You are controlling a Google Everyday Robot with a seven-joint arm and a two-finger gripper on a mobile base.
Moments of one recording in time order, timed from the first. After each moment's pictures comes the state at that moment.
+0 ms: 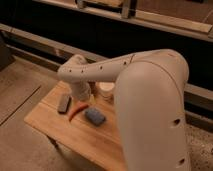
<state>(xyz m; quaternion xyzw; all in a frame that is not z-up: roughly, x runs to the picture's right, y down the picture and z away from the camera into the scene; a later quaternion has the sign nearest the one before) -0.111 0.091 0.775 -0.19 0.28 0.72 0.60</state>
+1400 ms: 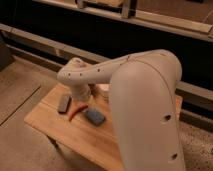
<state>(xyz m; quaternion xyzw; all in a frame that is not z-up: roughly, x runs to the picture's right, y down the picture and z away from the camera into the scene) -0.113 0.093 0.789 -0.17 0.28 0.74 0.59</state>
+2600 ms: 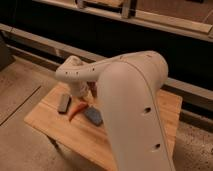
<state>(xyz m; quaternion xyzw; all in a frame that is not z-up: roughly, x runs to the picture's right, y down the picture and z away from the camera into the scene) -0.131 0.066 0.825 -0.16 0.26 0.72 0.62</state>
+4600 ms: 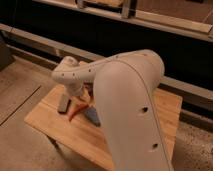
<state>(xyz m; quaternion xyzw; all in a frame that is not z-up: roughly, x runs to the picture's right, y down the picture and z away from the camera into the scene) -0.147 0.058 0.828 -0.14 0.23 0.74 0.62</state>
